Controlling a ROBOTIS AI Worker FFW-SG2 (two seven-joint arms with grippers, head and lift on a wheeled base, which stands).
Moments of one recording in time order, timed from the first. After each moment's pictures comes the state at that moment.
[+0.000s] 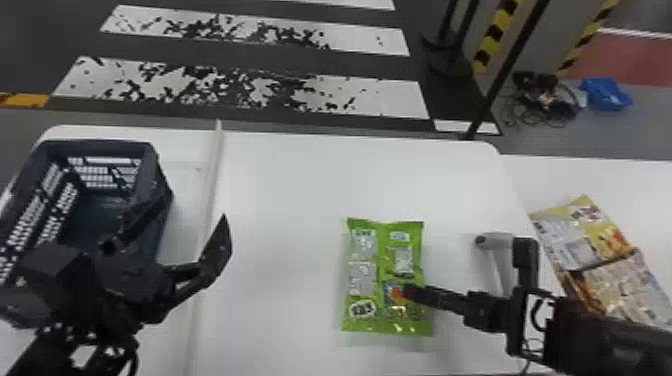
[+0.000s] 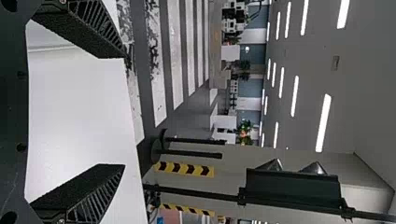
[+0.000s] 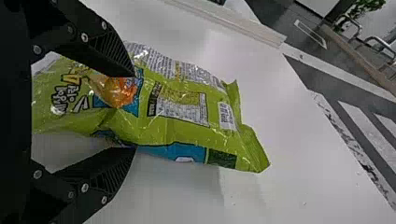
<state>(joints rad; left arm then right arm) 0.59 0.27 -0.08 -2.11 0.18 0.03 -0.13 0.20 -0.23 -0.23 -1.64 -0.31 0.96 0.76</state>
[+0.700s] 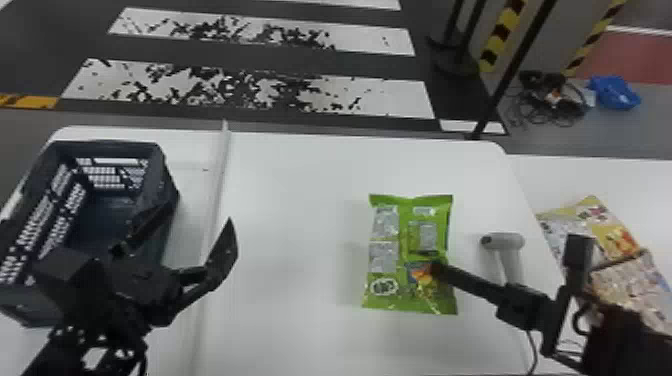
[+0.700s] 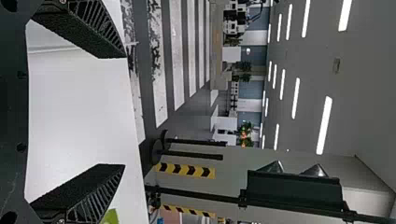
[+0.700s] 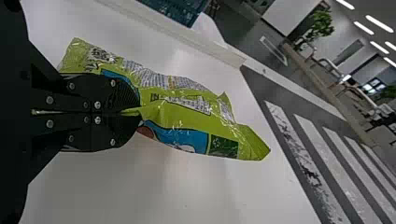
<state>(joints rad) 0.59 0.26 -0.09 -2.07 0.18 0.00 -0.13 0.32 -0.23 -0.36 -1.81 -0.49 0.89 0.76</state>
